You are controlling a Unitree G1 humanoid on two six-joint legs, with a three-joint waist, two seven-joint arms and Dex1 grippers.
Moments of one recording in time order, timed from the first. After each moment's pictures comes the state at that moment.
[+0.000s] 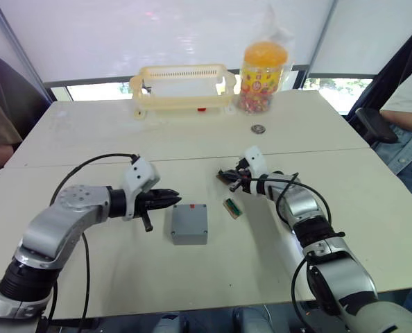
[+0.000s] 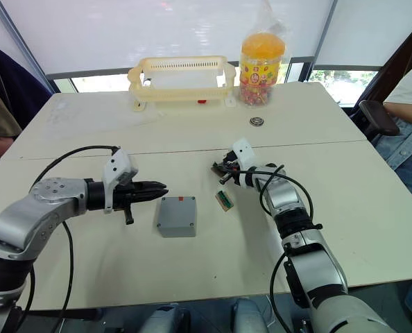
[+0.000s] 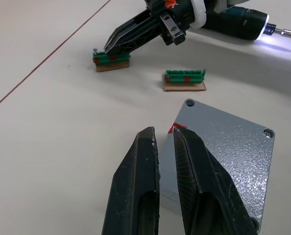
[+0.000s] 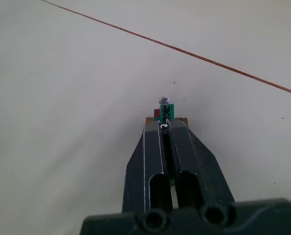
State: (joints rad) left arm -0.43 0.76 -0.05 -0.37 -0.49 0.75 -0.87; right arm -0.81 -0.30 0.11 0.56 0.07 0.34 0.68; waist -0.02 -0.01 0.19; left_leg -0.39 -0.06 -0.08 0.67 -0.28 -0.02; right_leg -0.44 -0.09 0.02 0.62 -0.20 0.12
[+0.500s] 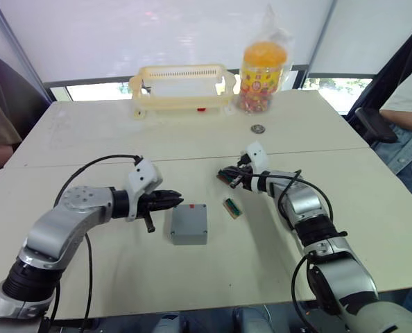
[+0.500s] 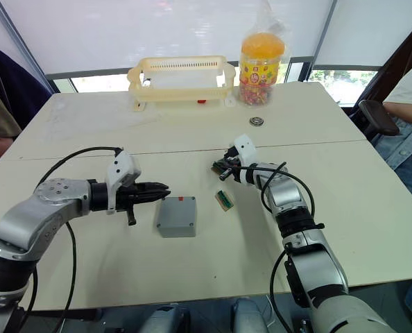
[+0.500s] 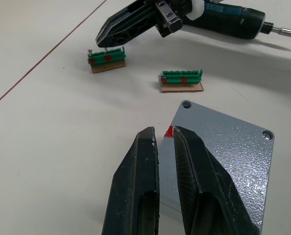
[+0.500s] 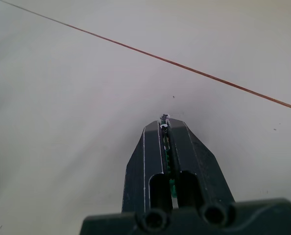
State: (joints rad) left arm -0.43 0.75 -0.06 -0.36 -0.48 0.74 -0.87; right arm -0.81 -0.31 0.09 0.49 0.09 0.39 0.68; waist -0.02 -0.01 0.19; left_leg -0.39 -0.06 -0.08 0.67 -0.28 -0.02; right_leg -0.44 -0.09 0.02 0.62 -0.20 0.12
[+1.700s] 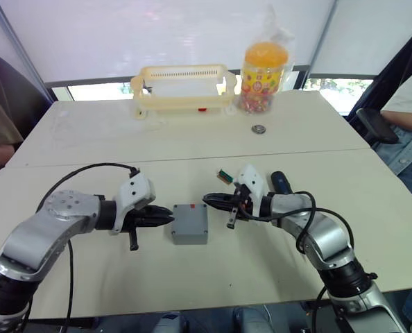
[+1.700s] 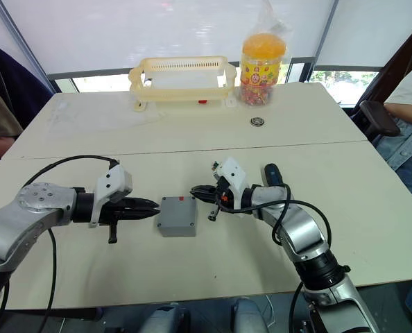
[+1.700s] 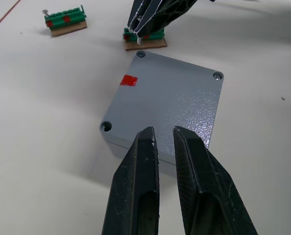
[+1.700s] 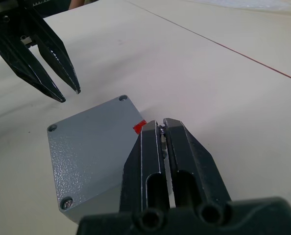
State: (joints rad) left arm -0.35 0.90 -0.04 -0.45 -0.50 0.75 -1.00; right arm -0.49 -0.43 0.24 -0.25 0.29 0.60 0.80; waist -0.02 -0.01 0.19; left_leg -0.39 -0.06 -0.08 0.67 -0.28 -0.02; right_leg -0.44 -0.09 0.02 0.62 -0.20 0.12
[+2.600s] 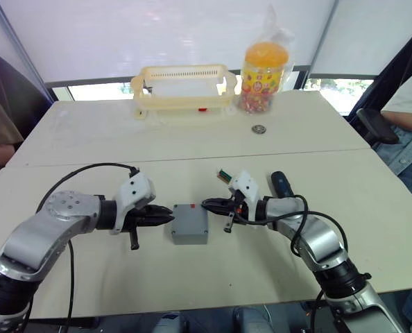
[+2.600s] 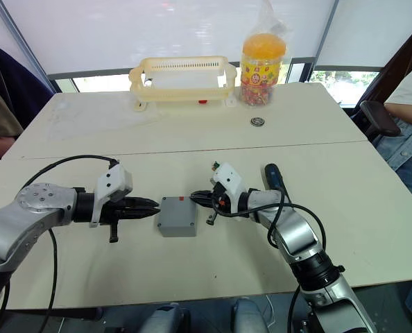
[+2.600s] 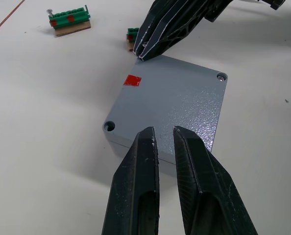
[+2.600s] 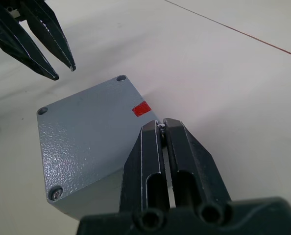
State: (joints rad) left arm -0.35 0.90 -0.04 -0.45 -0.50 0.75 -0.98; right arm -0.48 -0.42 0.27 -0.19 0.24 0.56 0.80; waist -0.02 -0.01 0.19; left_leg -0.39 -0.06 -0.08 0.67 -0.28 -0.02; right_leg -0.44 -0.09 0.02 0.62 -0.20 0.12
